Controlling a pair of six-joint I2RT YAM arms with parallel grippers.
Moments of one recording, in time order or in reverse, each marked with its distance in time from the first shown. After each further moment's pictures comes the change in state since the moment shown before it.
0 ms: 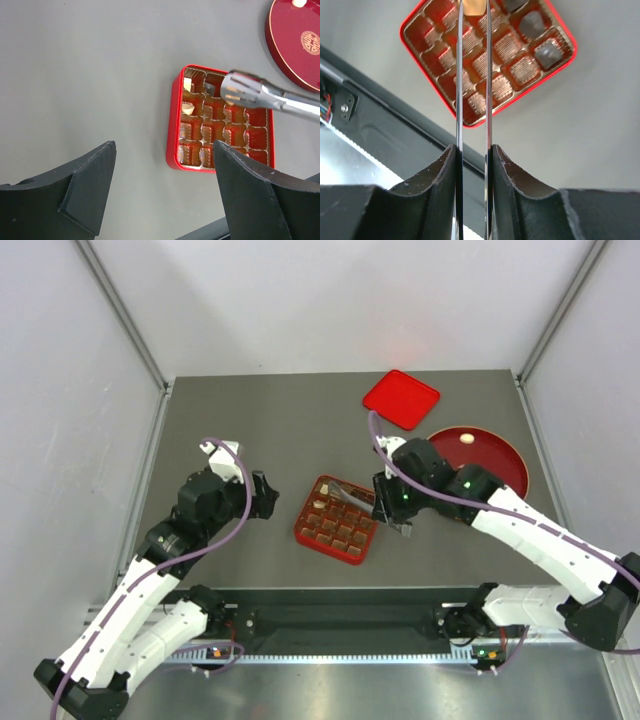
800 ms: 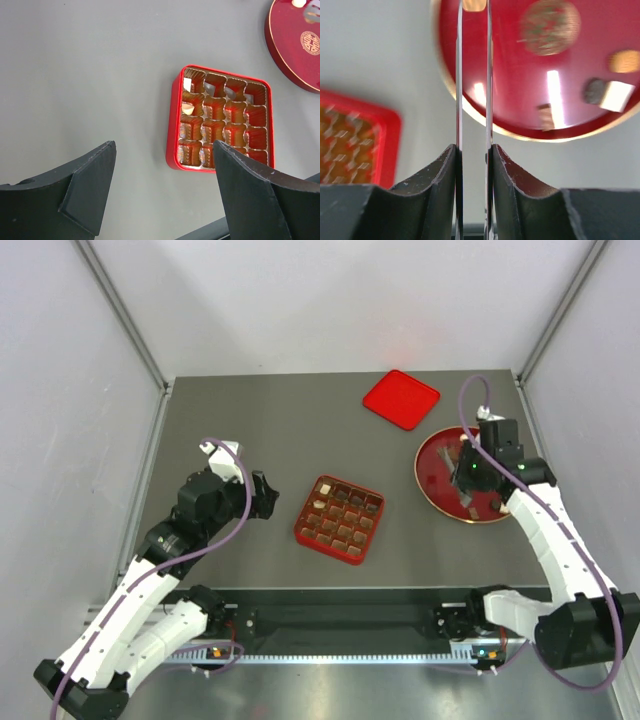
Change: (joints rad) left arm 0.000 -0.002 0.000 0.000 0.000 0.000; right arm -0.692 -0.048 -0.124 0.055 0.109 -0.075
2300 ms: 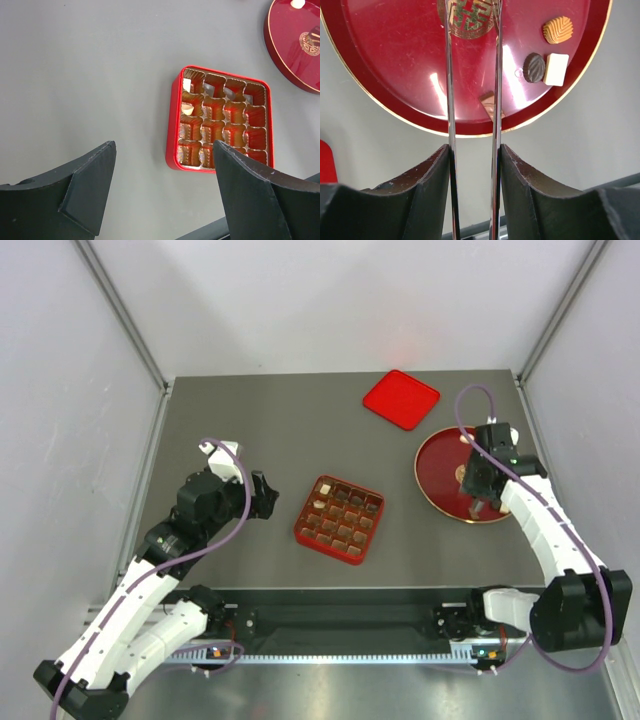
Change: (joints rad) left arm 0.000 -0.004 0.000 0.000 0.000 0.000; right arm -0.016 0.070 -0.043 -0.038 0.217 0.040
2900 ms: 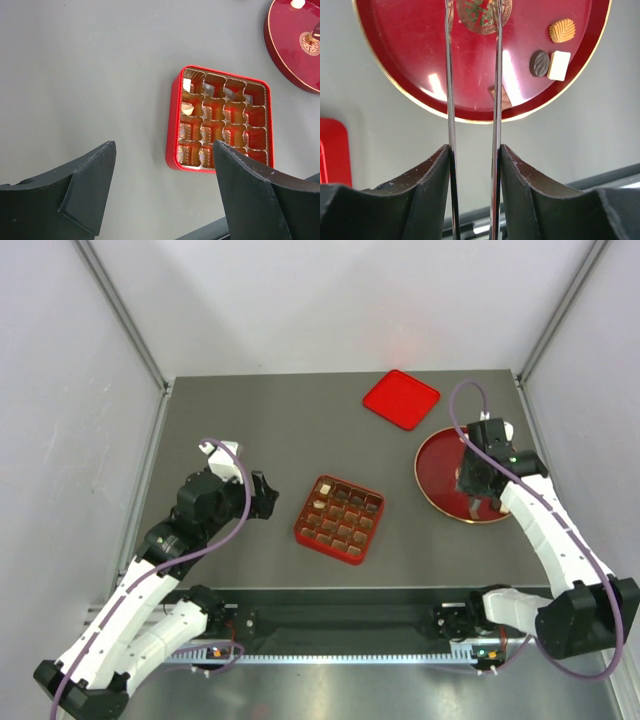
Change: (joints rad) left arm 0.000 0.000 0.000 0.000 0.000 0.000; right arm 0.101 -0.030 0.092 -0.113 0.039 0.028
